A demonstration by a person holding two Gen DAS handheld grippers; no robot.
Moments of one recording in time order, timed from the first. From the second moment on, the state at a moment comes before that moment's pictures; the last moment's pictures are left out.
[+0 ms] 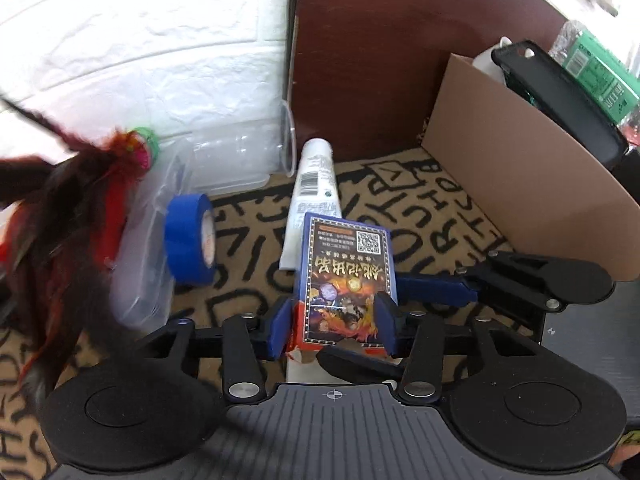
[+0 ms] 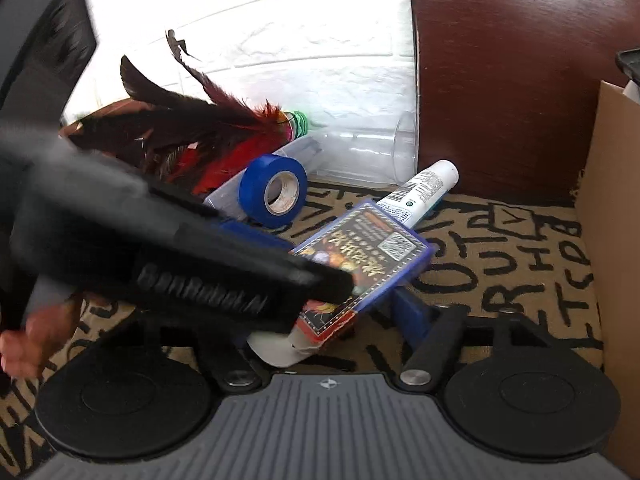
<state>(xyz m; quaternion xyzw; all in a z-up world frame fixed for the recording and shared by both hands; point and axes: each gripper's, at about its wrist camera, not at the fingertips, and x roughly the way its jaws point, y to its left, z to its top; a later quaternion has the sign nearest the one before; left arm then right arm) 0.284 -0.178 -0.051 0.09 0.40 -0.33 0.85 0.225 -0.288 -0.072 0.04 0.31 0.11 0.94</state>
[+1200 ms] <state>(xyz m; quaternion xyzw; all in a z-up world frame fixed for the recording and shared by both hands) 0.188 0.032 0.070 -0.02 0.30 -0.16 0.94 0.166 -0.099 0.037 -0.07 0.26 0.24 0.93</state>
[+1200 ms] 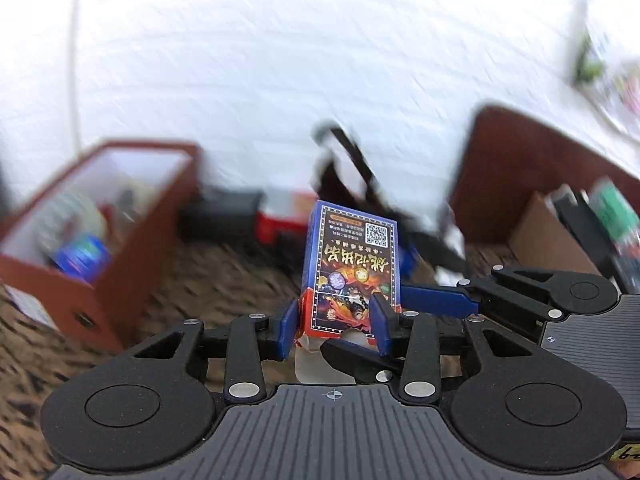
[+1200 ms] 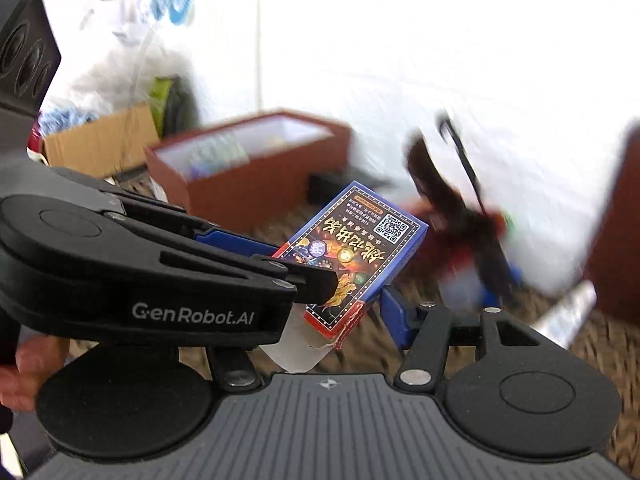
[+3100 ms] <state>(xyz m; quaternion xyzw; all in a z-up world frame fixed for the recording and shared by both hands) 0.249 0.124 0.098 -0.04 0.26 -0.02 0.97 0.272 0.005 0.075 -0.03 0.26 0.26 0.93</state>
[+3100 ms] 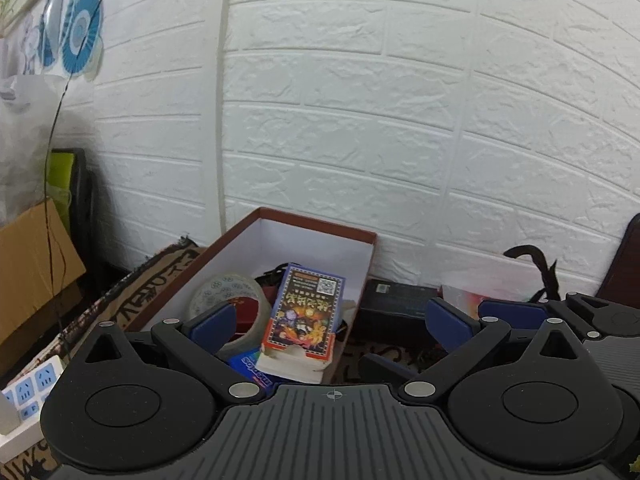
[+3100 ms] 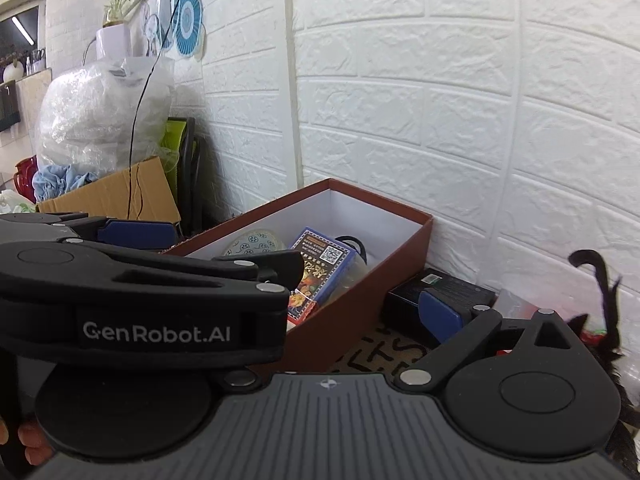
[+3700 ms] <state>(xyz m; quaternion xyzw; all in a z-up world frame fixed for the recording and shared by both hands) 0.205 -0.012 -0.005 -0.02 0.32 -0.13 0.94 0.195 -0.168 -0.018 0.05 0.31 0.12 0.94</state>
